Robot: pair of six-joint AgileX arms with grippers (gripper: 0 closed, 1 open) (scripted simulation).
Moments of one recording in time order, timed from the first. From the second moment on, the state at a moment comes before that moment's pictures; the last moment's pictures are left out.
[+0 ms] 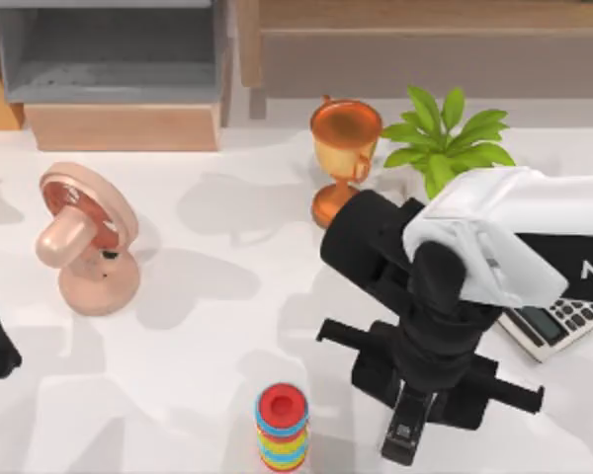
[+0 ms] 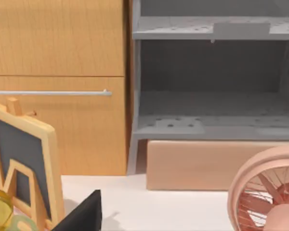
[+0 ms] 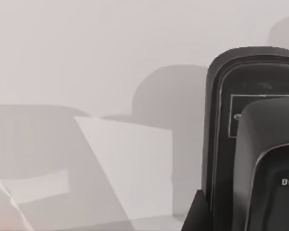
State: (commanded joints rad) left arm 0.00 0.00 0.00 0.00 0.00 0.00; right arm 0.82 1.83 1.14 -0.88 0.00 1.23
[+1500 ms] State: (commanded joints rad) left arm 0.00 0.00 0.00 0.00 0.00 0.00; right arm -0.26 2.39 2.10 -1.19 -0.05 -0.21
